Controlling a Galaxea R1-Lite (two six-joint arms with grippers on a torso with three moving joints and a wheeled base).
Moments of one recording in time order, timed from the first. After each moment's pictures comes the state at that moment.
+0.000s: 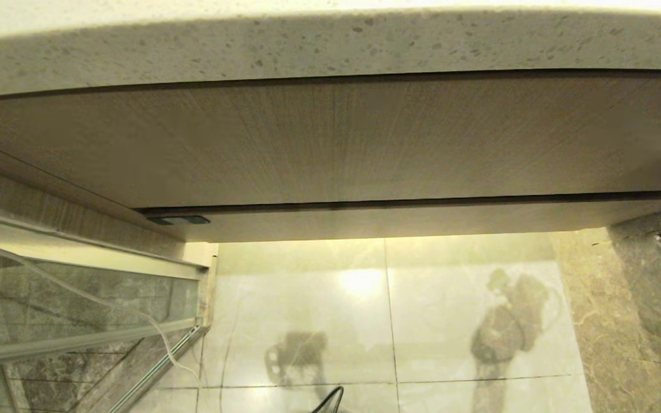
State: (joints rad) left arm 0.00 0.00 0.00 -0.23 0.00 -0.01; right arm -0.61 1.82 -0.75 -0.78 0.41 -1.05
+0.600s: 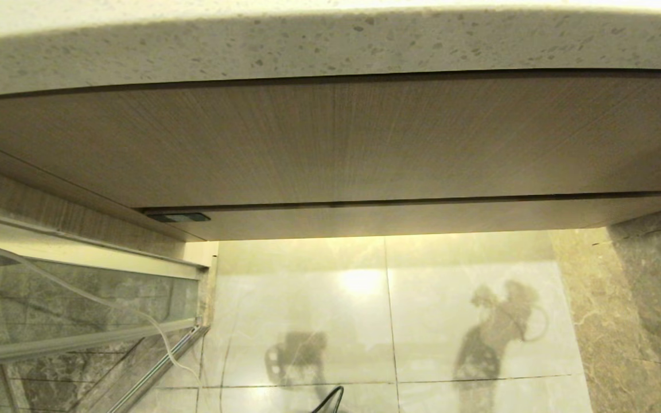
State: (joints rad) left arm 0.00 0.00 0.00 -0.23 0.00 -0.01; right arm -0.54 1.51 -0.95 0.30 0.29 -1.20
